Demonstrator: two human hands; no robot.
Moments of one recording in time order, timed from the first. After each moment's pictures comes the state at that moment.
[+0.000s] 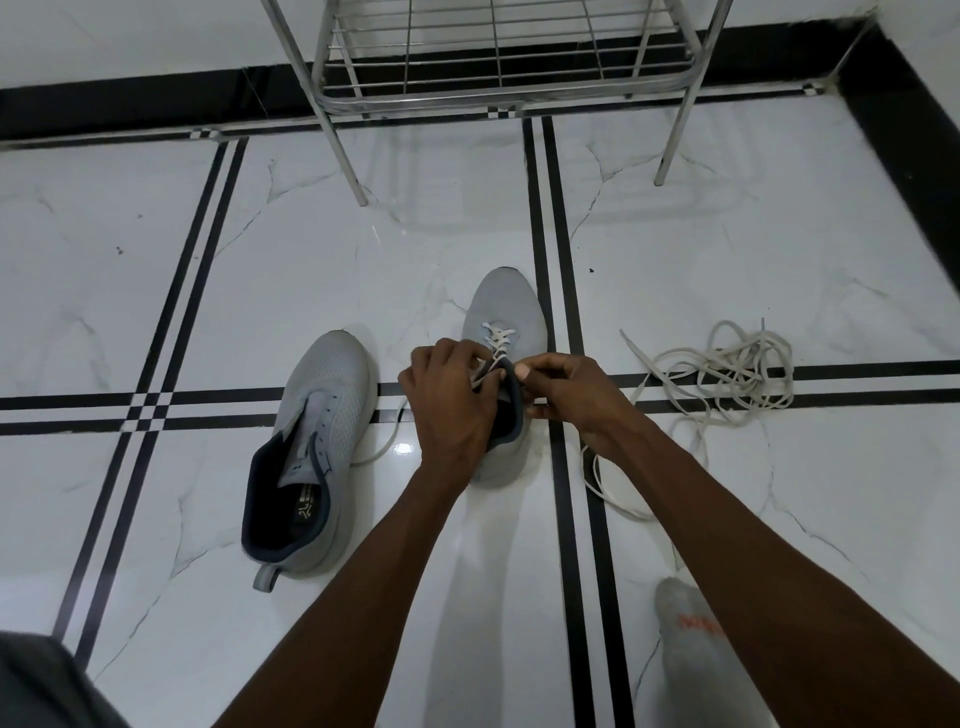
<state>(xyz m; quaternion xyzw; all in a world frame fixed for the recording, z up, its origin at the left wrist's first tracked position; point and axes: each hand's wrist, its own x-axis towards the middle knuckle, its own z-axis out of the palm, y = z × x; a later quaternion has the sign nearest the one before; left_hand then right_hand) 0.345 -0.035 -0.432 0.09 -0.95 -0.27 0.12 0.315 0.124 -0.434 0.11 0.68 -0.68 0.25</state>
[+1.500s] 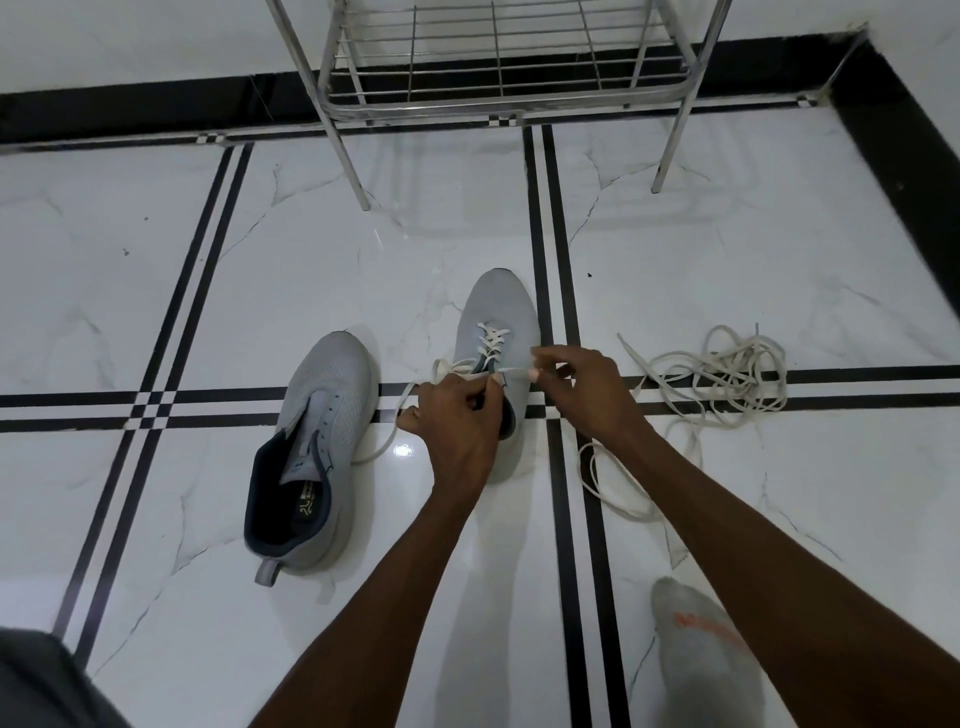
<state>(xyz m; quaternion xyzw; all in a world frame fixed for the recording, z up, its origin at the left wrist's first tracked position) 0.368 -0.020 -0.441 0.20 -0.88 -0.43 0.11 0.317 0.139 -0.432 -0.07 0.90 -0.43 0.06</state>
